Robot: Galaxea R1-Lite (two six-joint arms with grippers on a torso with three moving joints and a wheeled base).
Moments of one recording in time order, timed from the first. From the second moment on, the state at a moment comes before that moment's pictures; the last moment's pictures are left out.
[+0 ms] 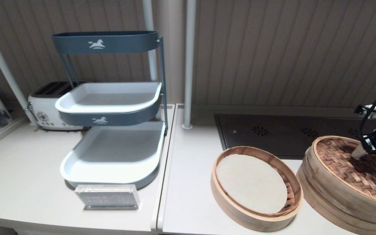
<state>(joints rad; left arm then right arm) 0.00 0.00 0.00 -0.05 -0.01 0.01 -0.44 1.91 -1.58 0.73 0.00 -0.38</state>
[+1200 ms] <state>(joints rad) 0.00 0.00 0.00 -0.05 -0.01 0.01 -0.43 1.08 -1.14 0.78 0.24 -0.32</state>
